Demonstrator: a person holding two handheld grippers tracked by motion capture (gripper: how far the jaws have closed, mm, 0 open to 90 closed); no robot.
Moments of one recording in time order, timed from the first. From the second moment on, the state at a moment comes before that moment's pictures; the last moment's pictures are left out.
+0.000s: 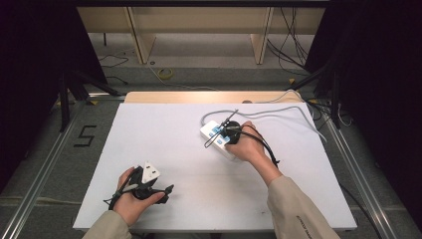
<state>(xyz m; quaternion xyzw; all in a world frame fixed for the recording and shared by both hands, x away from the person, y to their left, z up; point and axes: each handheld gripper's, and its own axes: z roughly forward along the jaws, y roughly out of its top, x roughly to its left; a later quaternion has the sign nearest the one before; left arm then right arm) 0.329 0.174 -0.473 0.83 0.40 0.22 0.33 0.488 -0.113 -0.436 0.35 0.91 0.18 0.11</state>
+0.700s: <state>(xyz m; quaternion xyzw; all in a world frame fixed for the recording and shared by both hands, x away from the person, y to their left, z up) 0.329 0.173 -0.474 0.83 0.40 0.22 0.33 0.487 -0.113 -0.435 0.35 0.91 0.18 0.11</state>
